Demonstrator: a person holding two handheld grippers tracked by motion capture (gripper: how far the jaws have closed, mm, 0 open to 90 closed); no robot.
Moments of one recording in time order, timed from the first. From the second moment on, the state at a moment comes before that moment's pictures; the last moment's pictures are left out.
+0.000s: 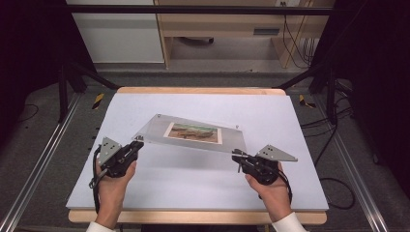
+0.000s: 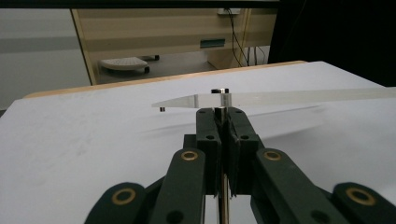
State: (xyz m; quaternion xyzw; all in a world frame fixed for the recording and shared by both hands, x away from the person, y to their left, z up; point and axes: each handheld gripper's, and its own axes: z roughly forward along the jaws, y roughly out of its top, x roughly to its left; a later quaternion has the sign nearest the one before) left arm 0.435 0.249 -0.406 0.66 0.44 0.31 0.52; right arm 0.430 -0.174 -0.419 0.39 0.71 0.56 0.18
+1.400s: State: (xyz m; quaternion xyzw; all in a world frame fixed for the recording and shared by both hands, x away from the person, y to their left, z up) left arm 0.427 0.233 -0.431 0.66 0.44 0.30 0.53; right arm 0.437 -0.189 -0.430 0.41 0.70 0.55 0.17
